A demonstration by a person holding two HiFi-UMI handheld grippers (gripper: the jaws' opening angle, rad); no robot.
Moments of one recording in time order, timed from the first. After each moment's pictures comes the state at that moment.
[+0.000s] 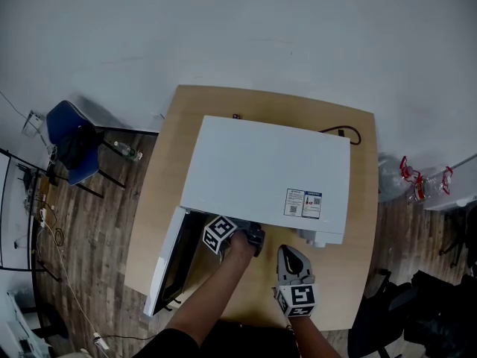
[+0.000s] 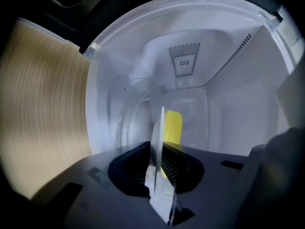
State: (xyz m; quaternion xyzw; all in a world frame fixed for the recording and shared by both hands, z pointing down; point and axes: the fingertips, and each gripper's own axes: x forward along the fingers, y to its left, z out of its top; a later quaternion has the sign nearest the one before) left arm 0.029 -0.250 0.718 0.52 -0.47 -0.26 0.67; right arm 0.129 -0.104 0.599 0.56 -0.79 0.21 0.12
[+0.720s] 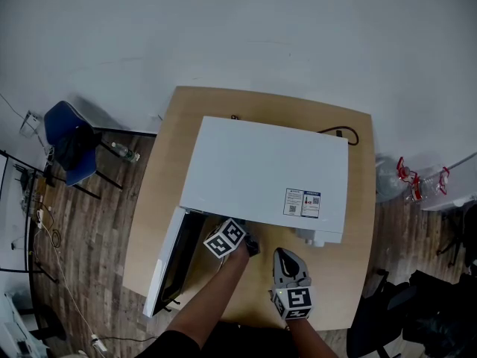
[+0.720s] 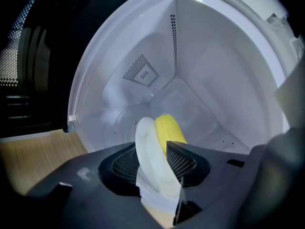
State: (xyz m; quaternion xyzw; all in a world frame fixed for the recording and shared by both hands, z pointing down) left arm -0.001 -0.251 0.707 0.66 -0.59 -0.09 0.46; right arm 0.119 -0.095 0.598 0.56 -0.79 0.21 0.13
